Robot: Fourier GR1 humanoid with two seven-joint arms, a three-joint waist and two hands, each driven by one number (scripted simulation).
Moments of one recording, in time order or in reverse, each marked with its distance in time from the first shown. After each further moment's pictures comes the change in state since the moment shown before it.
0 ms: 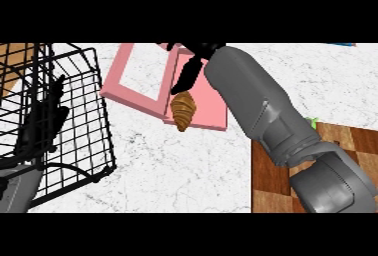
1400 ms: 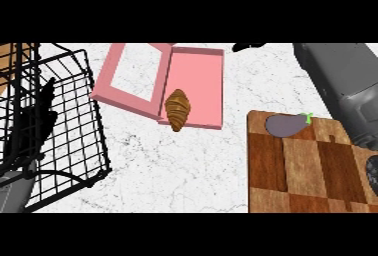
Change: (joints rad) left arm 0.042 0.014 0.022 -0.039 0.012 0.013 0.000; right arm 0.066 -0.312 -0.266 -0.037 -0.281 0.205 -0.099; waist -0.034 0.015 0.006
